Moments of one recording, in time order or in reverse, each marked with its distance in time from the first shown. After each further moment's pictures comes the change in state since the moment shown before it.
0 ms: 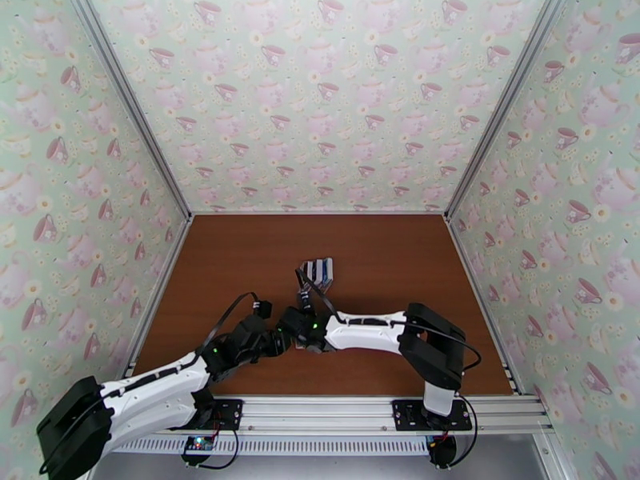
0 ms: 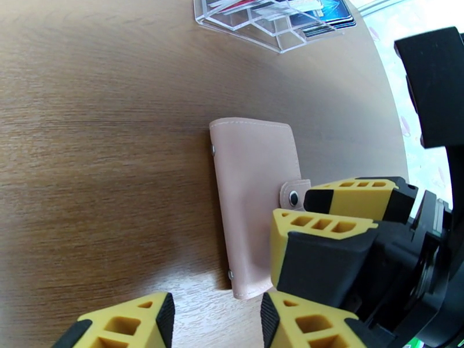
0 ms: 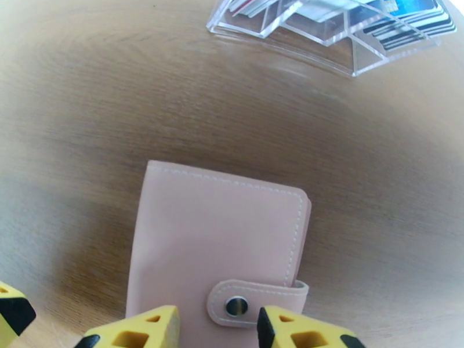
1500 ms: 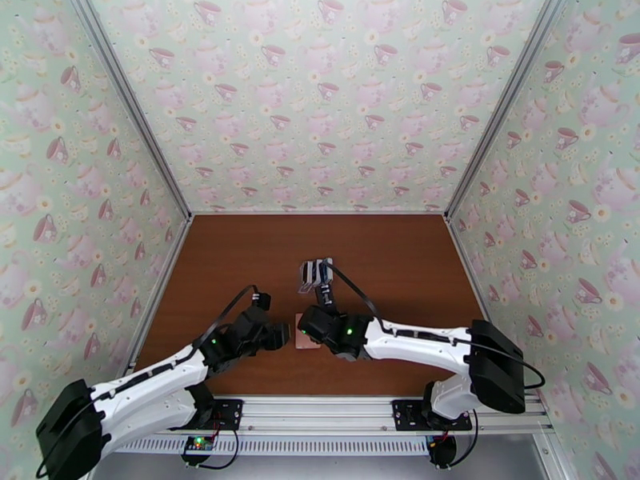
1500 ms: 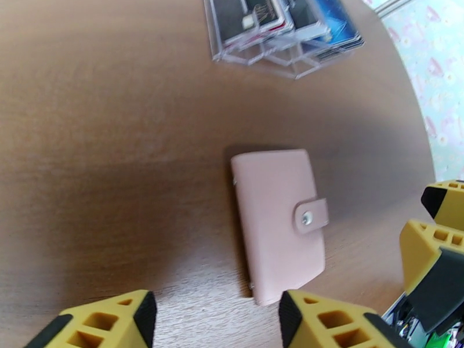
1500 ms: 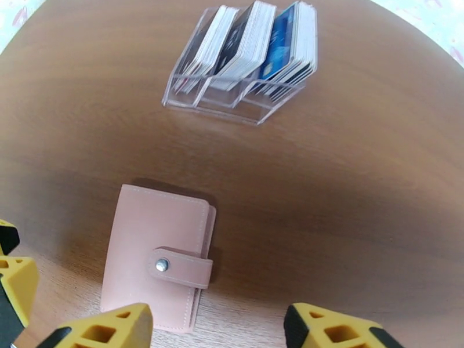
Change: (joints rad) left arm 0.011 0.021 0.133 -0.205 -0.094 0.101; right arm 0.006 -0.313 -0.166 -0.011 0.113 -0.043
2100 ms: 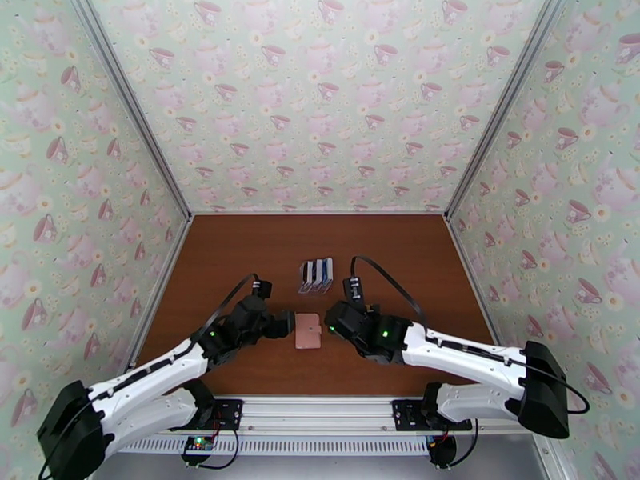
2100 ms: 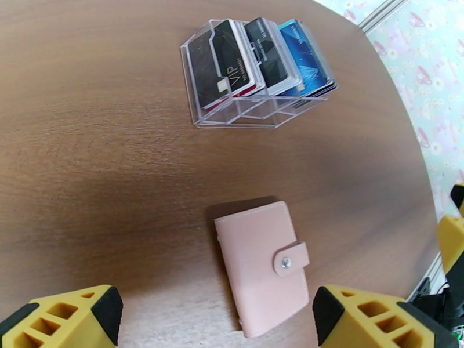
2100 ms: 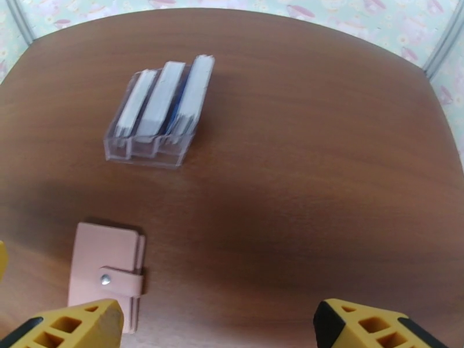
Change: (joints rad) left arm 0.049 -0.048 0.084 0.005 -0.025 0.115; right arm -0.043 -0.277 -0.118 -0.074 0.119 -0.016
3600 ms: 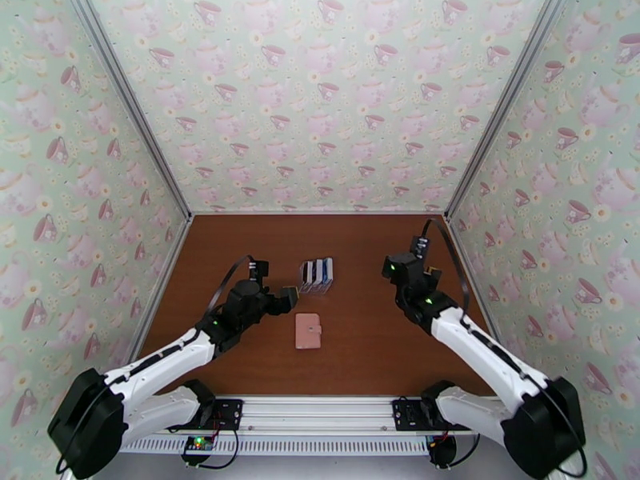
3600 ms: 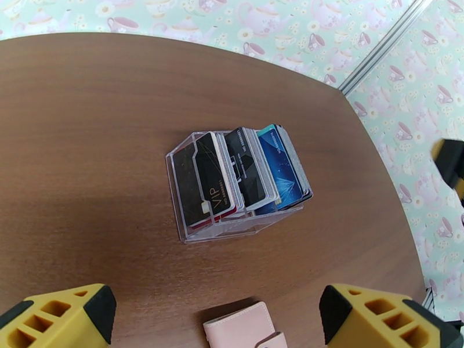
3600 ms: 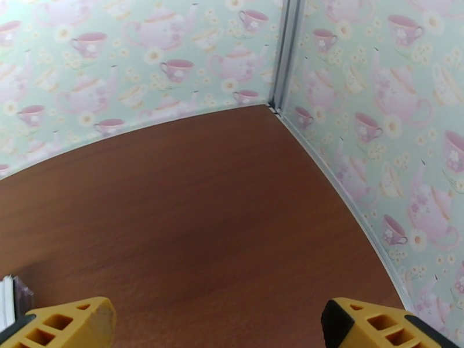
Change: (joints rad) left arm 0.125 0.136 0.026 0.320 0.029 0.106; right arm -0.664 -0.197 -0.090 0.310 0.058 -0.379
